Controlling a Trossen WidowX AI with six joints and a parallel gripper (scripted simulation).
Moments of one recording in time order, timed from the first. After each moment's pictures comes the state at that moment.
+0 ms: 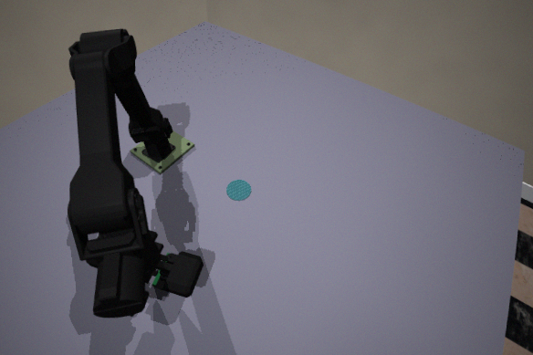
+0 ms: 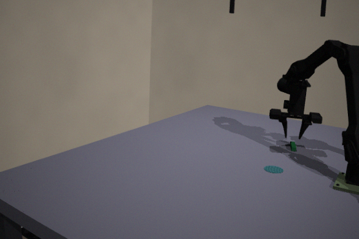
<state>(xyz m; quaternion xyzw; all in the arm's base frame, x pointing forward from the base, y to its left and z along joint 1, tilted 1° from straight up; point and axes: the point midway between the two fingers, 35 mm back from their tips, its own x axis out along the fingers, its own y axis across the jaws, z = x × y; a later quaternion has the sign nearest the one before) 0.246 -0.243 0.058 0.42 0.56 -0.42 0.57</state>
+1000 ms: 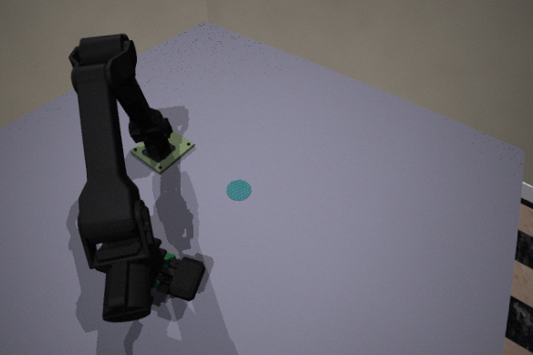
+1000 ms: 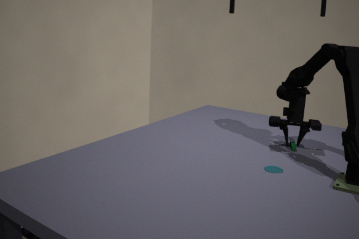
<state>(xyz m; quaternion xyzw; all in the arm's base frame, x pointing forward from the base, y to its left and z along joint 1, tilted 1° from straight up) 0.244 -0.241 0.031 0.42 0.57 -0.42 0.57</state>
